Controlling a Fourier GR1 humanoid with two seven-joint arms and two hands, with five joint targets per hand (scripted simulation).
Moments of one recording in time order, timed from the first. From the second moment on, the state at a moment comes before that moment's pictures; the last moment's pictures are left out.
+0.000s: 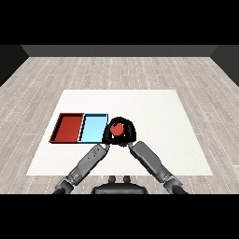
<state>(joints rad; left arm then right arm) -0.44 0.04 -0.57 -1.30 0.16 0.60 -0.15 -0.49 -0.02 0.54 -1.35 -0.34 -0.47 -0.39</state>
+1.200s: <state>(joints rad) -0.37 0.02 -0.52 -1.31 0.14 0.53 -0.19 -0.45 -0.04 0.40 -1.53 -0.21 -0.37 -0.27</state>
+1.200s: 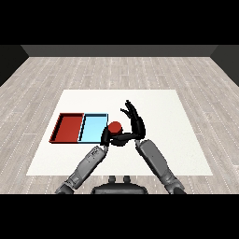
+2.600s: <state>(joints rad) -0.37 0.33 -0.23 -1.41 0.00 0.45 -0.03 -0.03 -0.21 0.06 -1.63 -0.28 -0.16 -0.37</state>
